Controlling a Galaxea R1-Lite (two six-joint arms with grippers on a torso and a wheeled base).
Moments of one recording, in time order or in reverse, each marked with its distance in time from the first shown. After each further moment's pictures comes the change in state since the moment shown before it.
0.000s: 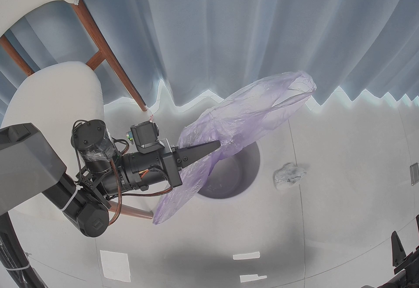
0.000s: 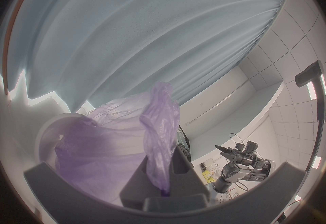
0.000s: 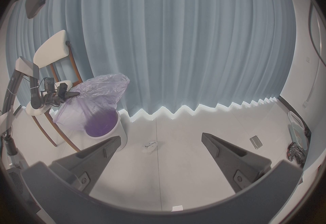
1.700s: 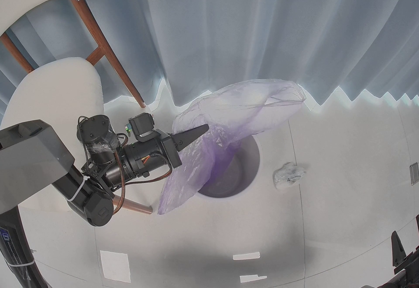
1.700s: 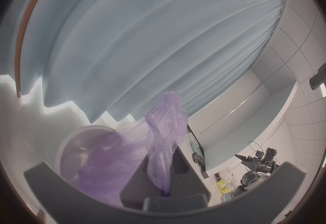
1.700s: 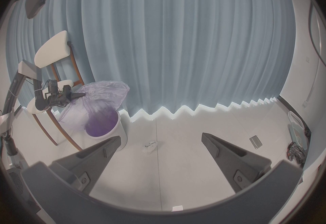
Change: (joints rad) left arm 0.061 0.071 -0.087 0.003 0.112 0.005; right arm 0.000 0.000 0.000 0.000 0.000 0.001
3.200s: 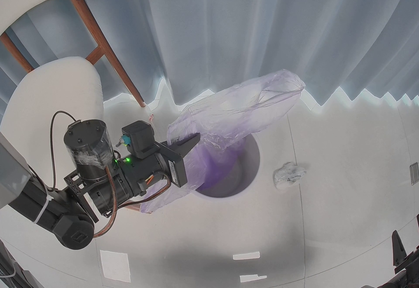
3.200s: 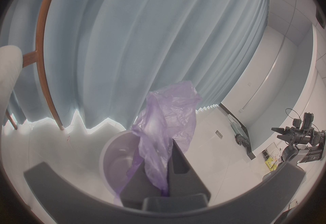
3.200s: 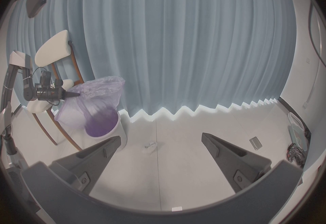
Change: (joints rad) left arm -0.165 -0.254 0.153 0.290 0.457 0.427; right arm 0.000 0.000 0.000 -0.007 0.001 -0.008
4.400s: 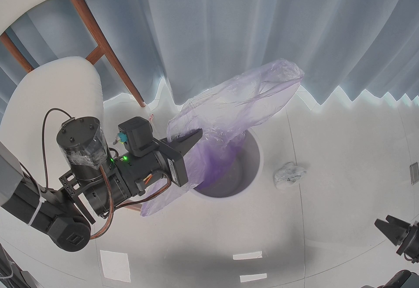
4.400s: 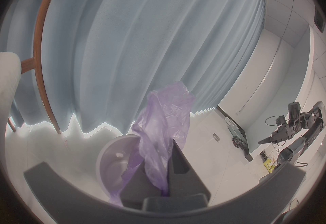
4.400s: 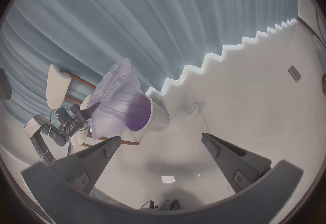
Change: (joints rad) left arm -0.022 -0.037 0.003 -0.001 0.000 -0.004; right arm 0.179 0.522 -0.151 -0.036 0.181 0.484
